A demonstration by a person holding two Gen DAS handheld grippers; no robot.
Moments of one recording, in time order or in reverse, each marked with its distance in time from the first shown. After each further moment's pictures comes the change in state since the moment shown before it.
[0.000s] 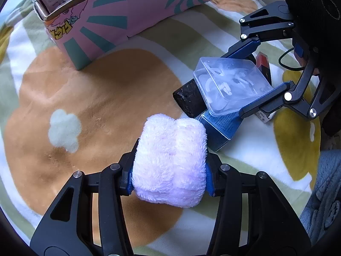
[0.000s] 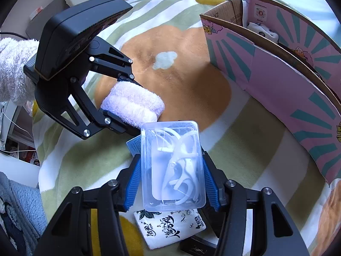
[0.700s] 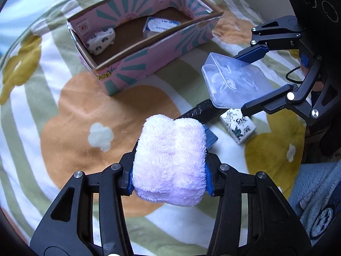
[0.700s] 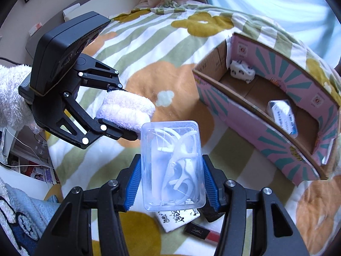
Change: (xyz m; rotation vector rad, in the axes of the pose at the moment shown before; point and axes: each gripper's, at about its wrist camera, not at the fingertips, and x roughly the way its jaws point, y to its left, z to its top) left arm -0.100 -0.015 0.006 -0.088 -0.104 0.083; right arm -0.084 0.014 0.030 0.038 -0.086 -0.052
